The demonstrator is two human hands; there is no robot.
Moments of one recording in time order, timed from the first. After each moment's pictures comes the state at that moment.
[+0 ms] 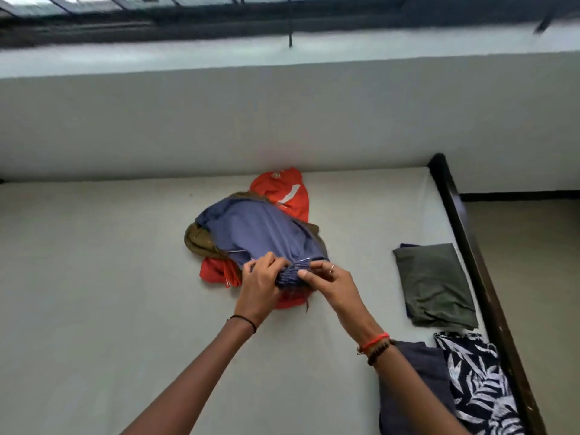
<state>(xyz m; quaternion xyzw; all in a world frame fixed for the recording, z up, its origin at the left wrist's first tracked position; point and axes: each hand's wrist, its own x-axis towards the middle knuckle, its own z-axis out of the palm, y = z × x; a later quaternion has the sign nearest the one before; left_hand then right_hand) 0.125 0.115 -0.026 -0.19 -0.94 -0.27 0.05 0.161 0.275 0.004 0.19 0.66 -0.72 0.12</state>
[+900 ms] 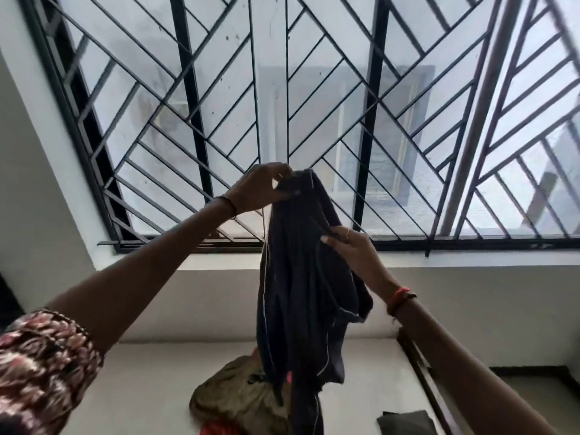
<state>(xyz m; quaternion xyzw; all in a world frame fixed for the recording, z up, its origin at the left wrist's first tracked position) 0.043 0.132 0.534 -0.42 -0.84 -0.25 0.25 0.117 0.346 0.417 -0.12 0.76 -0.61 -0.19</state>
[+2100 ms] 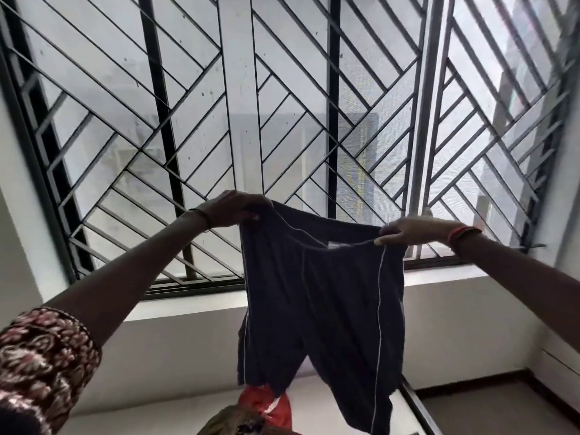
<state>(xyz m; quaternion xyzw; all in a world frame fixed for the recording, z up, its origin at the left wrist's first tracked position) 0.009 0.092 0.571 -0.48 -0.85 -0.08 0.19 0.152 0.485 0.537 0.02 1.00 0.04 -0.02</state>
